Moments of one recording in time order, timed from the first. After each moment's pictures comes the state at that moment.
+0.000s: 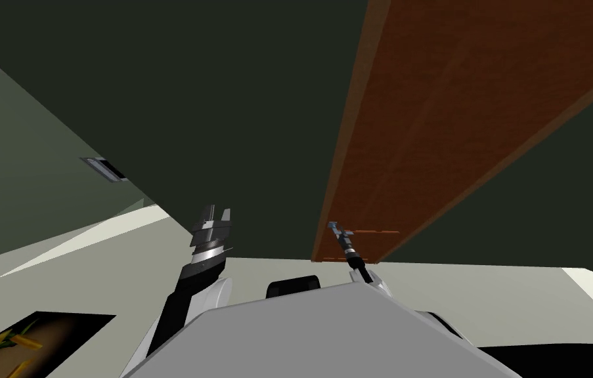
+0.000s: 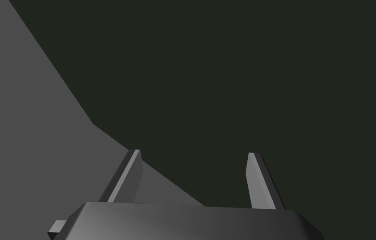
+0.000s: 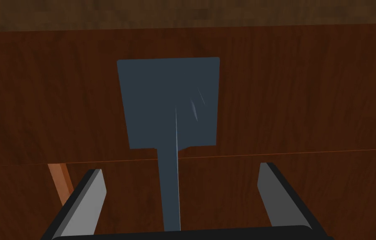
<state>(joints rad) -0.05 -0.29 -0.20 -0.55 0.08 -0.95 -0.33</state>
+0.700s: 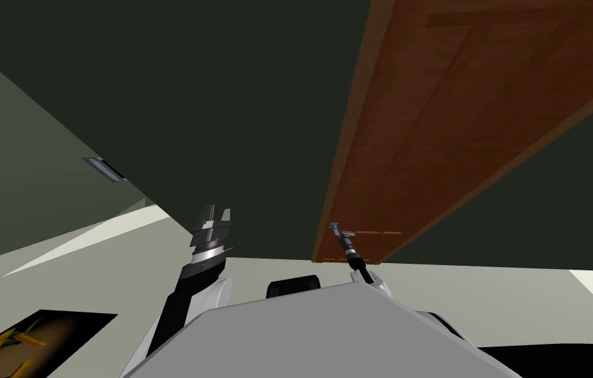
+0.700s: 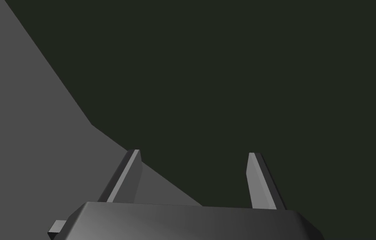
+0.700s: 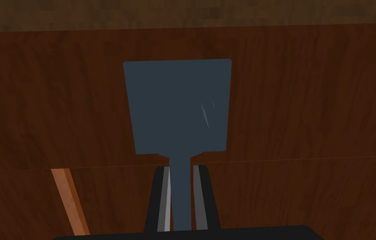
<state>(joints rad) -0.05 -0.30 -0.20 -0.54 0.08 -0.95 -0.33</state>
